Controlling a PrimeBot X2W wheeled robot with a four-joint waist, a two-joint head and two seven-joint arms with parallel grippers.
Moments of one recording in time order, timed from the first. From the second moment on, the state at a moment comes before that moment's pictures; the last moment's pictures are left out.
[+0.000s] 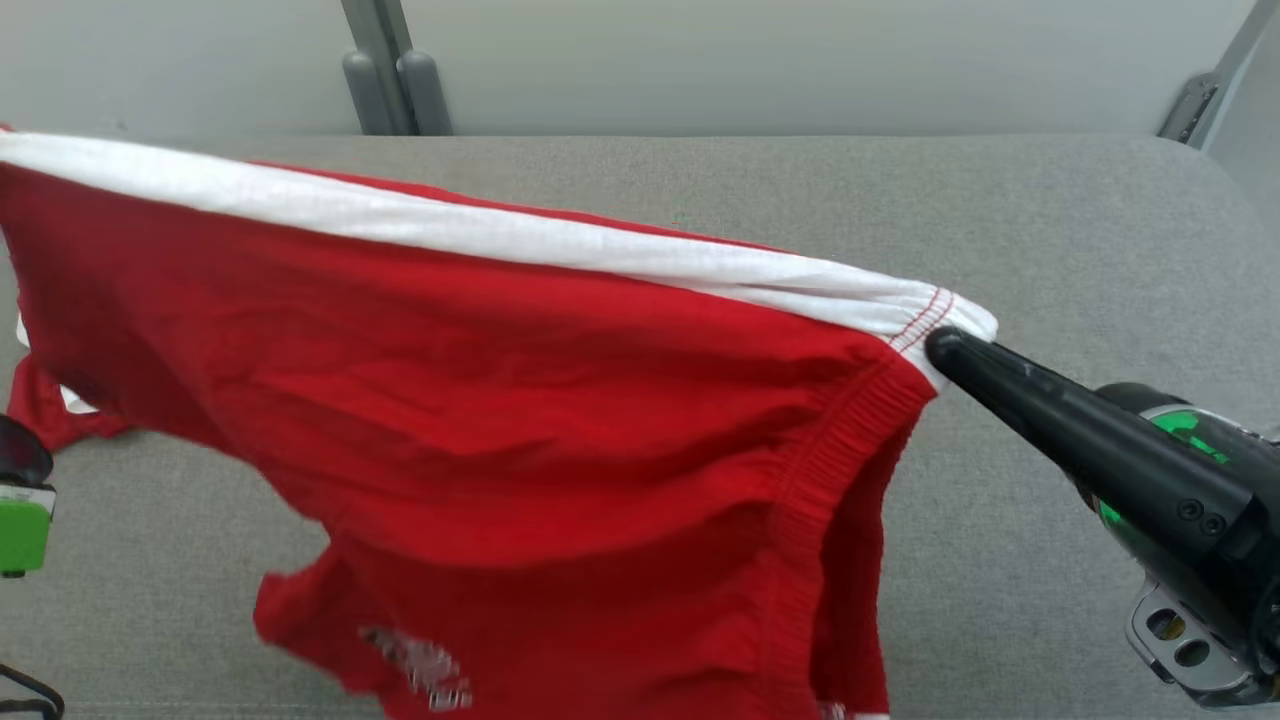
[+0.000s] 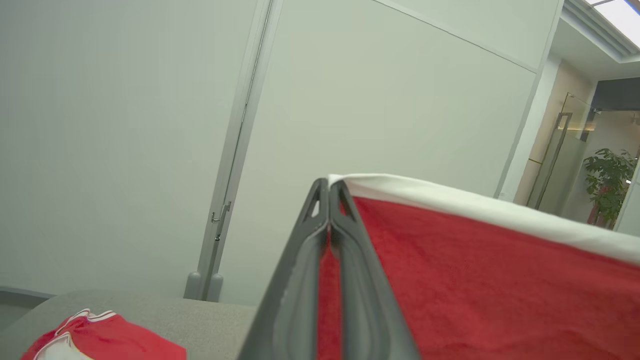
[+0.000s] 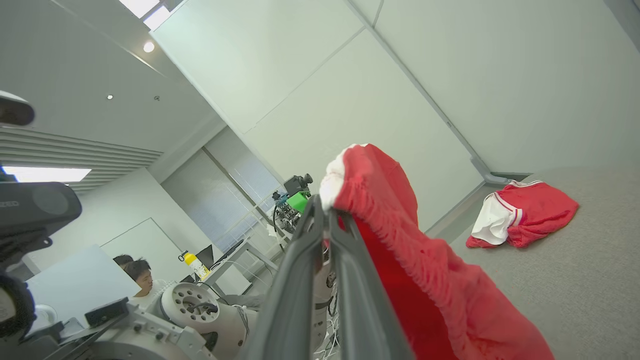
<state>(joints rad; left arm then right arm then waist) -0.15 0.48 0.07 -0.58 -0.98 0.12 0.11 -0.17 -0.49 0.25 -0.90 1.70 -0.13 0.43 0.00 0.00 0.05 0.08</state>
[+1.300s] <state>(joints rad) -0.71 0.33 -0.27 -0.28 -0.83 0.12 0.44 -0.38 -0.38 0.10 -0.36 1.58 -0.13 0.19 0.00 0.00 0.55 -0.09</state>
